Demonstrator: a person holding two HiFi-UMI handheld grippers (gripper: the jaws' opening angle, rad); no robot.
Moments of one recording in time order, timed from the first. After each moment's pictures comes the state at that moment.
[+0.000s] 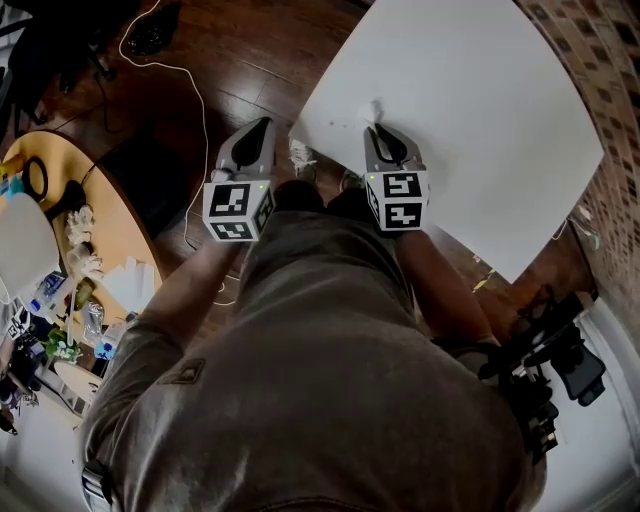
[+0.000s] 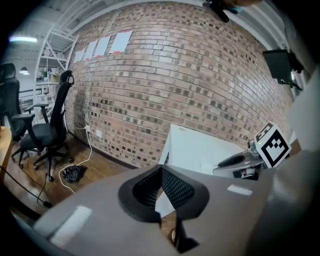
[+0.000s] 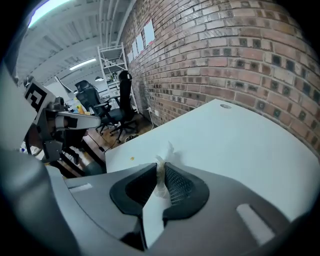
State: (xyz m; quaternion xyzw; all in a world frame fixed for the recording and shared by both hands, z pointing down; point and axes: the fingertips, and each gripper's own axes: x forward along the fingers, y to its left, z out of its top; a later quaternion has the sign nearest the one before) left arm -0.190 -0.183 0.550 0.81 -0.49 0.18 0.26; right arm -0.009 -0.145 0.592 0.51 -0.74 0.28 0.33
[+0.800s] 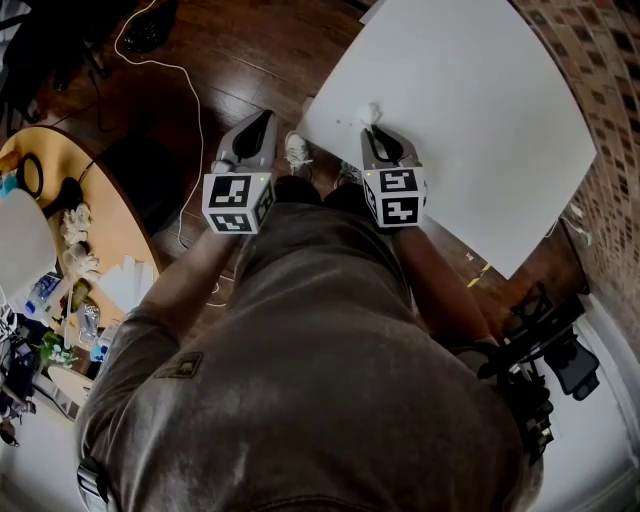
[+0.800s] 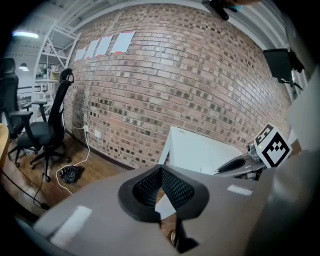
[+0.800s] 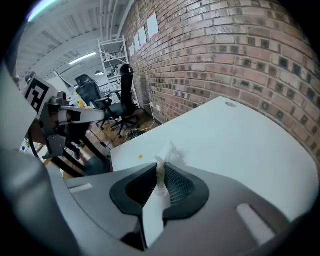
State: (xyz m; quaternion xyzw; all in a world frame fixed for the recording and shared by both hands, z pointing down) left arm -0.200 -0.190 0.549 0.82 -0.48 0.17 0.27; right arm -0.026 -0.140 0.595 0.49 -0.73 0.29 0.36
